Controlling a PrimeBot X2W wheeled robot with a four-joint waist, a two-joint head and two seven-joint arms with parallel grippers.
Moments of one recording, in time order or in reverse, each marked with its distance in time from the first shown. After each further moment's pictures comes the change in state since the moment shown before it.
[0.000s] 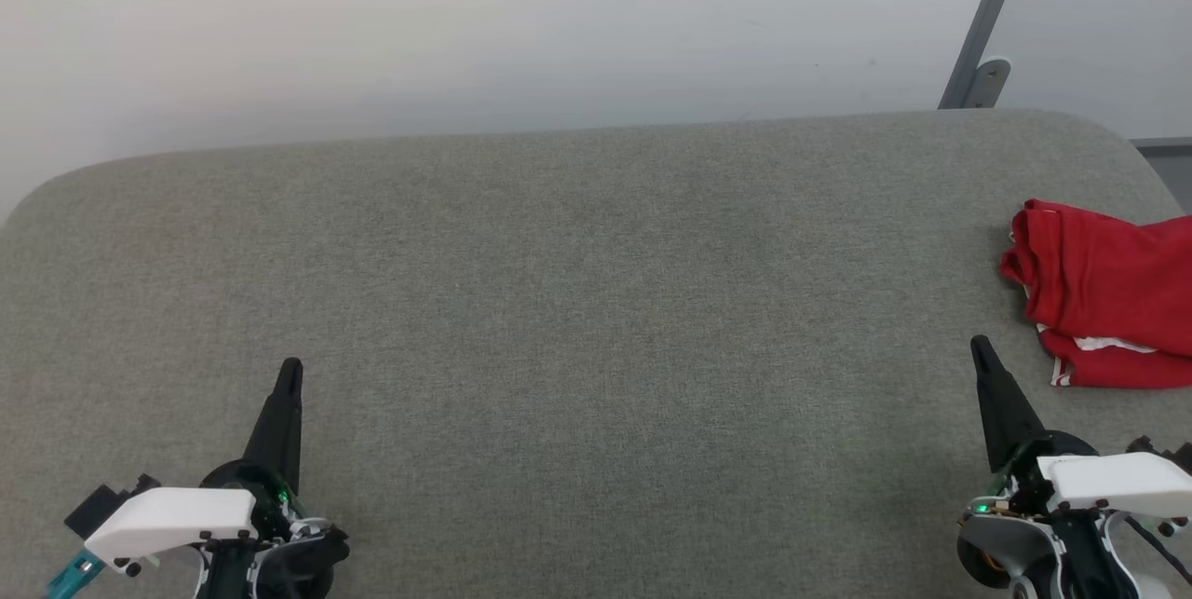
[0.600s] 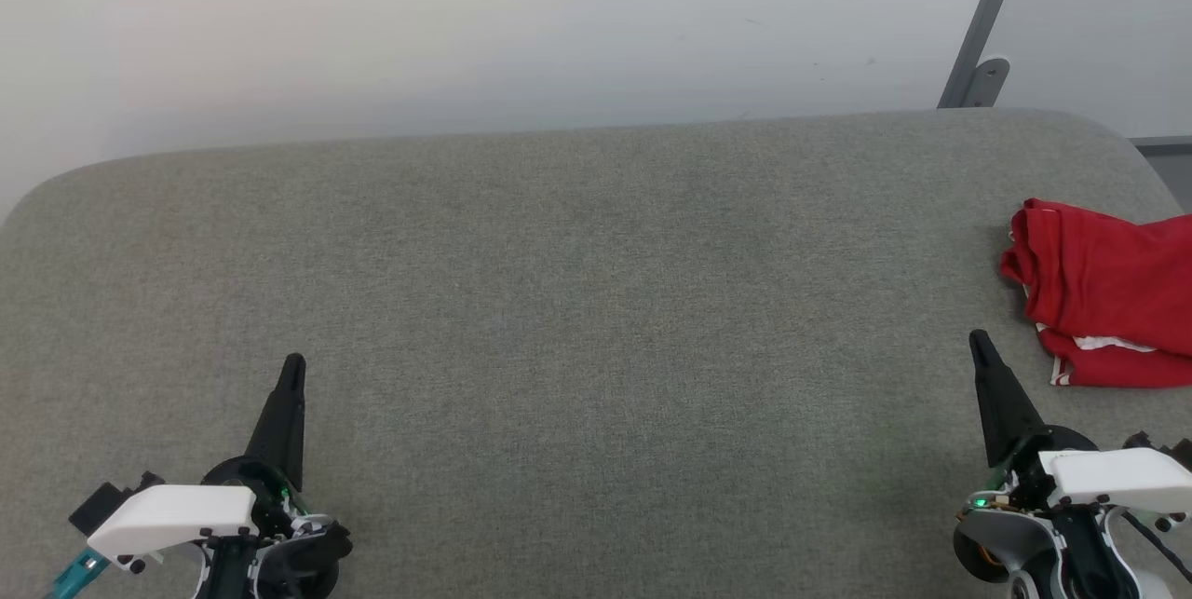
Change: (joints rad) left arm -0.008 -0.008 0.003 0.003 -0.032 0.000 0.009; right arm -0.010 0.004 -0.002 0.001 0.030 0.000 0.008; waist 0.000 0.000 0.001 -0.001
